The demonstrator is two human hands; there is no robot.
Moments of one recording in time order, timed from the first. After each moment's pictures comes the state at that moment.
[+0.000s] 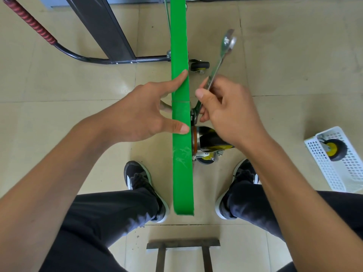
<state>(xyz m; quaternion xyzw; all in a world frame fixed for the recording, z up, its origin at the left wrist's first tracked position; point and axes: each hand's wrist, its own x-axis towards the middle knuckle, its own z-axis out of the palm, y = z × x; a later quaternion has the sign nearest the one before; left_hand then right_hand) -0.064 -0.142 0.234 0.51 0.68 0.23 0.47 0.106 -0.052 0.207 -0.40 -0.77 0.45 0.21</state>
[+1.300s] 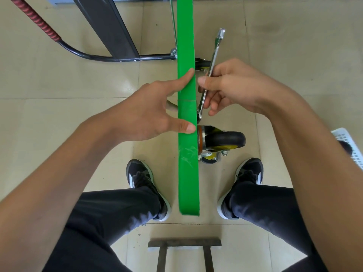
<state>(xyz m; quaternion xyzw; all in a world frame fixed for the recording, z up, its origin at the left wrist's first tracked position) -0.064 -0.142 0.233 0.51 0.68 0.24 0.47 0.083 0.000 0.222 -0.39 -0.68 0.62 -0.01</state>
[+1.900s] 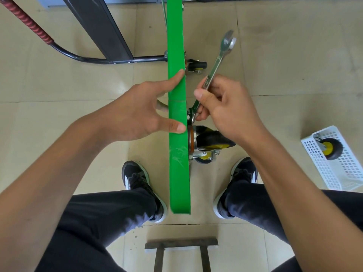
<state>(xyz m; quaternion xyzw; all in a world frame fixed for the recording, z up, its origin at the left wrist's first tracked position) -0.064 -0.142 0.235 0.50 0.69 0.24 0.46 0.110 -0.046 0.206 -0.38 -0.72 0.54 0.20</state>
